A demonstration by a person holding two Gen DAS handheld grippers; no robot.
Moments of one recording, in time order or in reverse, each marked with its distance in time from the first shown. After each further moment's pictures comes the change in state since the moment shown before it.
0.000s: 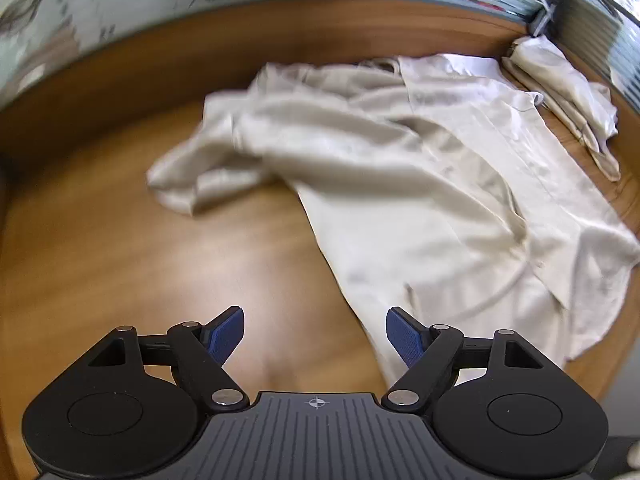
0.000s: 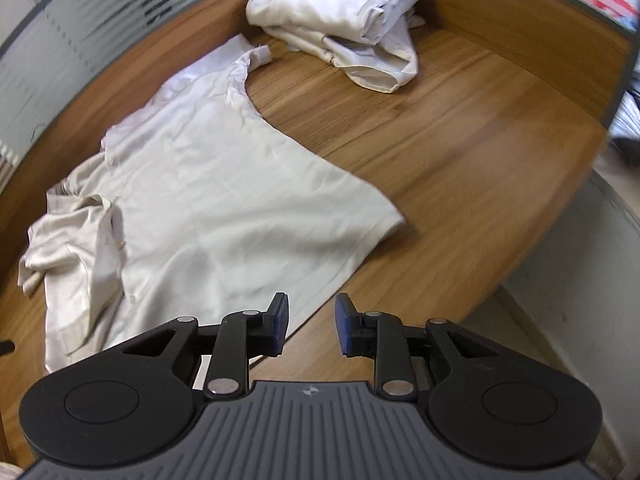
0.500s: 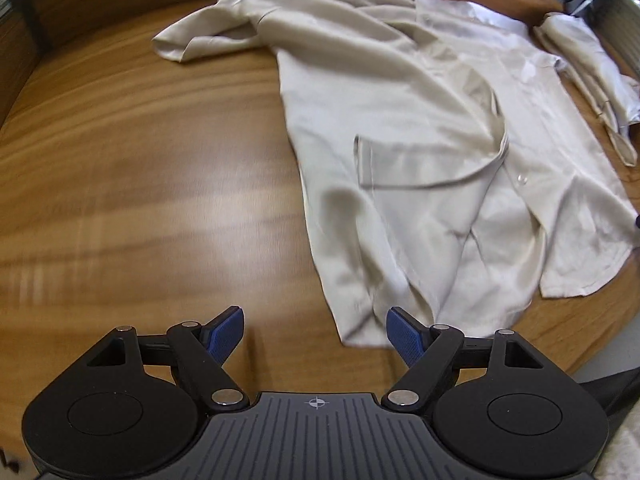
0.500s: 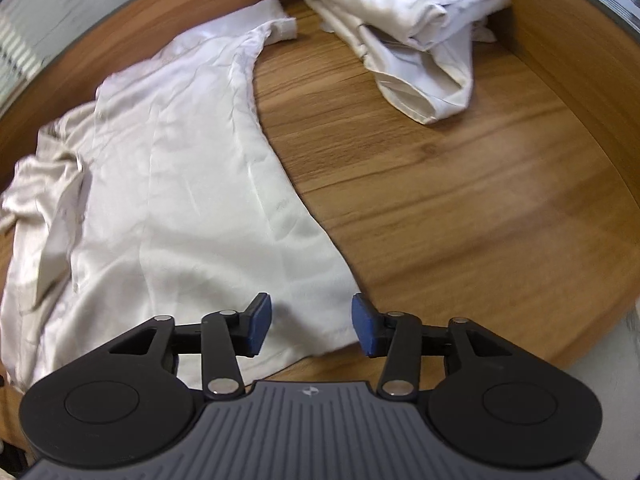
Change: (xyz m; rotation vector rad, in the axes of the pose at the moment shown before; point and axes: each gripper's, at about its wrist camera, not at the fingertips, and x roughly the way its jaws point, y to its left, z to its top) left arm 0.009 -0.065 -0.089 -0.194 0.120 0.075; right arm 0.064 -0.022 0.068 -0.266 0.108 0.022
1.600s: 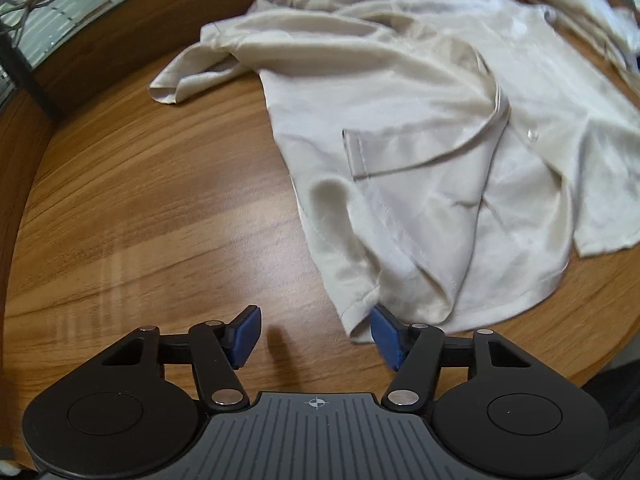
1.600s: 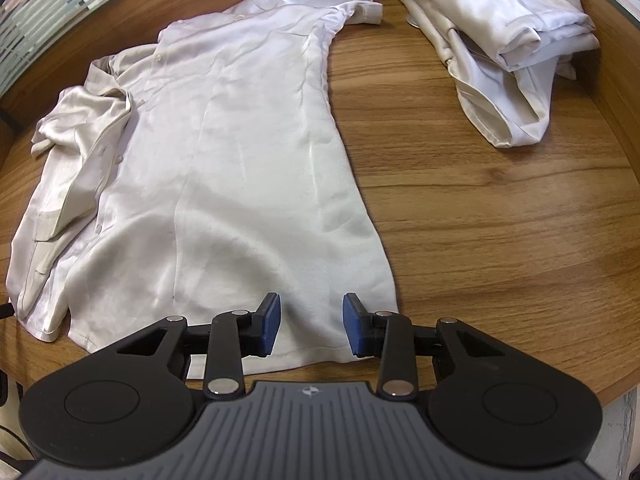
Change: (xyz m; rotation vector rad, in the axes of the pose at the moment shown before) left arm 0.011 -0.035 -0.015 0.192 -0.065 0.184; right arm 0.007 0.020 0.003 -0.200 0.063 0.085
